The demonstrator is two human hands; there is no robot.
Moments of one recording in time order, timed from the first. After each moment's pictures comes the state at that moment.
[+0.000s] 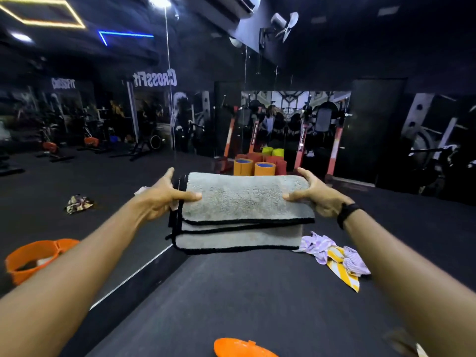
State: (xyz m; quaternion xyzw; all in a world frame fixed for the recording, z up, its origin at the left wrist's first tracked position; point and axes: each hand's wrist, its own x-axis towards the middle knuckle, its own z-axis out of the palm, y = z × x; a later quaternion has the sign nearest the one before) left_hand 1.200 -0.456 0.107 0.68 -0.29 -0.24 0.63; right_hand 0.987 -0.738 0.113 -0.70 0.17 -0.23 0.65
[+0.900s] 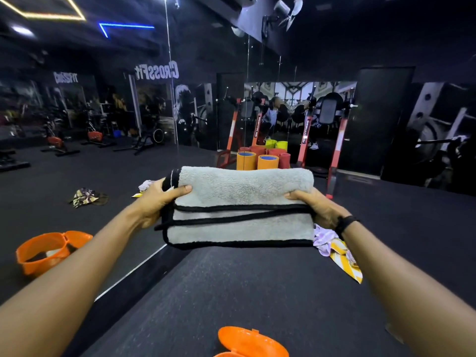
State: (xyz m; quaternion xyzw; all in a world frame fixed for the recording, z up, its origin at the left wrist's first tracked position) left_hand 1.195 -0.439 0.078 0.61 -0.33 -0.21 0.68; right_hand 0.977 -0.719 0.077 -0.70 0.11 -0.18 0.69
